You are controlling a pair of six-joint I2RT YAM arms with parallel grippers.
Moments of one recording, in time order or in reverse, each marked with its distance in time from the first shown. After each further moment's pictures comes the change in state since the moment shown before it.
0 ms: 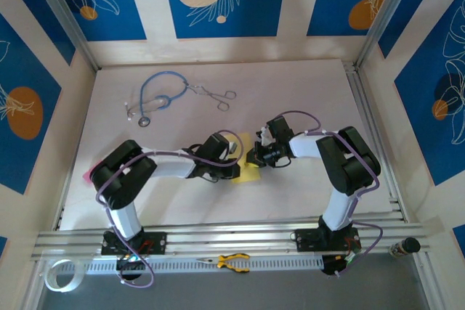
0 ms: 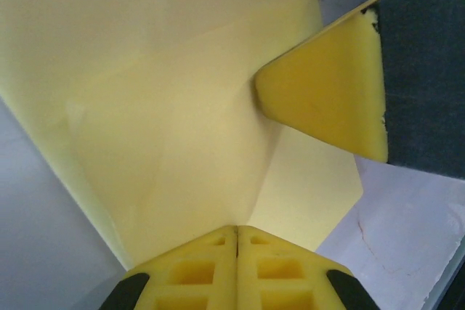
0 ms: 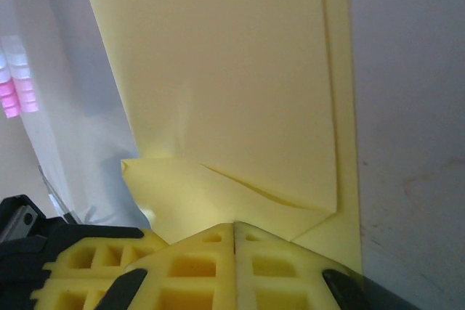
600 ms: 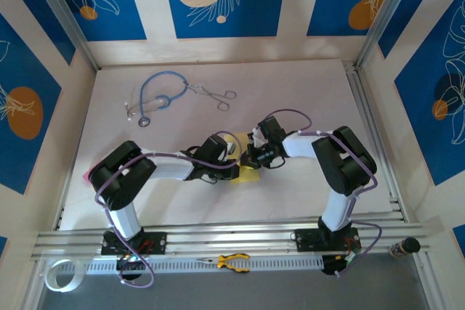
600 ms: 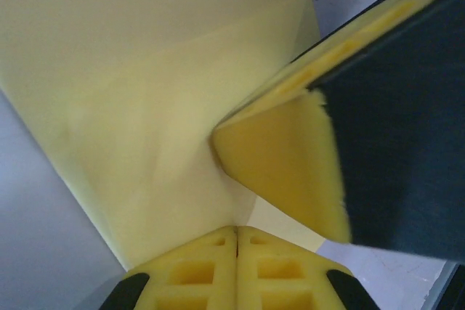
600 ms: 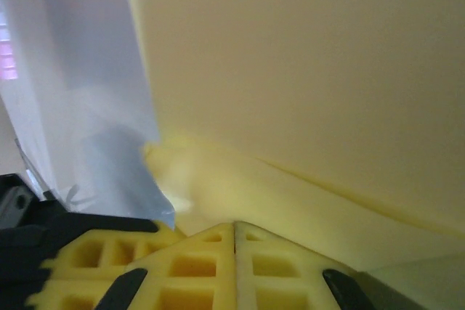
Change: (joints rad) left arm 0.001 -0.006 -0.030 0.050 0.004 0.000; right arm 0.074 0.023 0.036 -0.025 0.011 -0.035
